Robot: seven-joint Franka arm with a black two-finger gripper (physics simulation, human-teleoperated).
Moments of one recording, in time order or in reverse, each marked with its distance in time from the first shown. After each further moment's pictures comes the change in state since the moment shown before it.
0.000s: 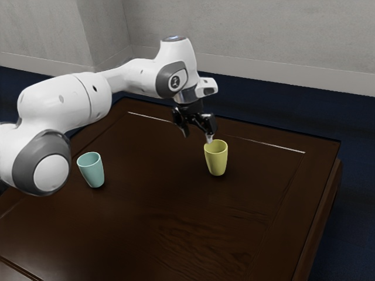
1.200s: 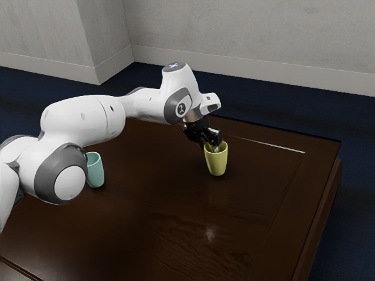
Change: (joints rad) arm 0.012 0.161 0.003 0.040 -0.055 0.270 0.012
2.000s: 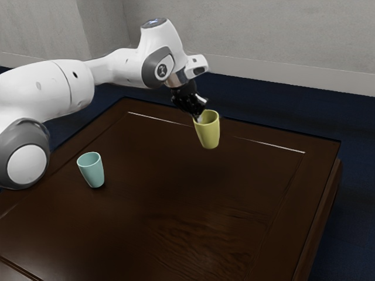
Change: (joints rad) arm -0.006 -0.334 0.020 -0.212 0.012 -0.071 -0.005
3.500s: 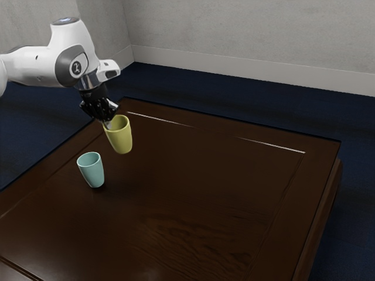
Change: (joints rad) arm 0.005 -0.447 0.319 -0.572 0.041 -0.022 0.033
